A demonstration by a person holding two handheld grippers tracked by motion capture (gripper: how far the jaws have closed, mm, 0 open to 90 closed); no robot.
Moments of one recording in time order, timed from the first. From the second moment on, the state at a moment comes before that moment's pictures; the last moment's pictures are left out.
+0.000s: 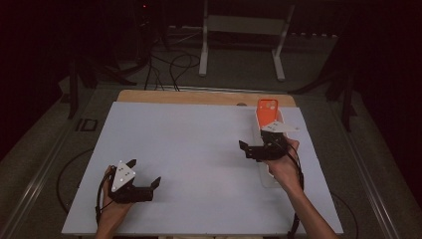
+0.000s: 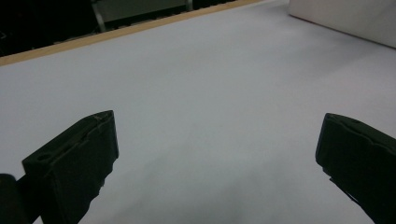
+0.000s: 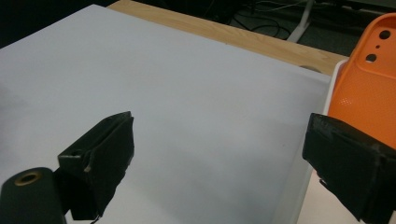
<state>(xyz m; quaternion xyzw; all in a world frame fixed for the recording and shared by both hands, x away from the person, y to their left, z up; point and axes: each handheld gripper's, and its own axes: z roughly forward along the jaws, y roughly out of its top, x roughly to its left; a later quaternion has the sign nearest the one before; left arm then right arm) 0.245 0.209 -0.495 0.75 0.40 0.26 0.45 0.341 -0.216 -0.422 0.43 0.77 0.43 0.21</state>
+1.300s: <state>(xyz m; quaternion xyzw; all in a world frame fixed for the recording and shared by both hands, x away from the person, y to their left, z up) 0.245 0.209 -0.495 0.75 0.40 0.27 0.46 0.293 -0.220 -0.432 0.41 0.75 0.47 0.21</state>
